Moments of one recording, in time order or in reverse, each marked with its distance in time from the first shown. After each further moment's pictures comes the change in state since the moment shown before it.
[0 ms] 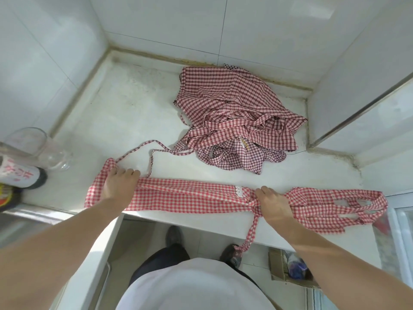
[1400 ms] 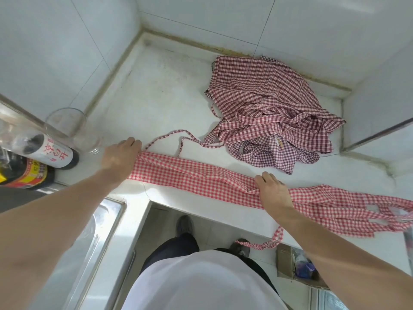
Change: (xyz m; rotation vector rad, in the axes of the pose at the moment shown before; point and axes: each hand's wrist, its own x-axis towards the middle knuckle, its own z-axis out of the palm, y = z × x) left_hand 0.017 -0.101 0.022 -0.272 0.258 -0.008; right_hand 0.041 -0.085 -0.018 -0.019 -0.028 -0.039
